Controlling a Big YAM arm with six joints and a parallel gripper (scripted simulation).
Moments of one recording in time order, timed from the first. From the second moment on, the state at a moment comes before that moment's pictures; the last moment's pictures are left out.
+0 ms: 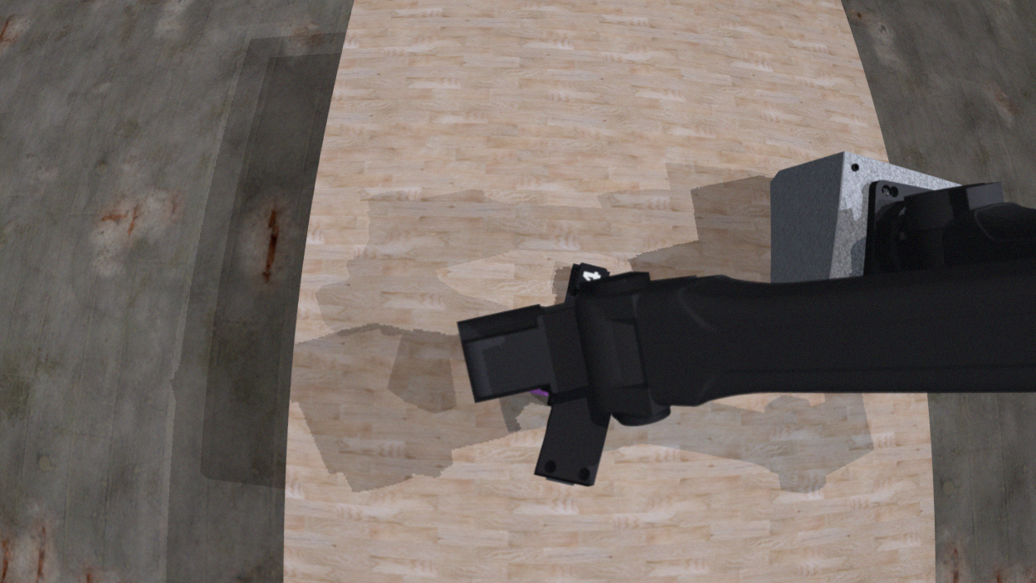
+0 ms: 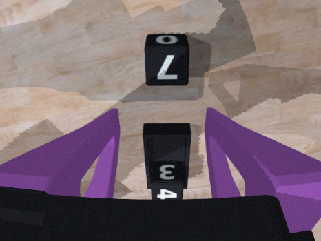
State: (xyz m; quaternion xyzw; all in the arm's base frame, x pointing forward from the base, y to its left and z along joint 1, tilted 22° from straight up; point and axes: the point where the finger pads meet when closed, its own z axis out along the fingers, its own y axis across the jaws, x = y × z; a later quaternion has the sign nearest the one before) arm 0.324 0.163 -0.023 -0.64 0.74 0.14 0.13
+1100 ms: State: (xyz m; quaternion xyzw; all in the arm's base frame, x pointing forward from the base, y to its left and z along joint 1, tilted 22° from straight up) arm 0.326 0.164 -0.024 -0.64 0.74 0.14 0.14
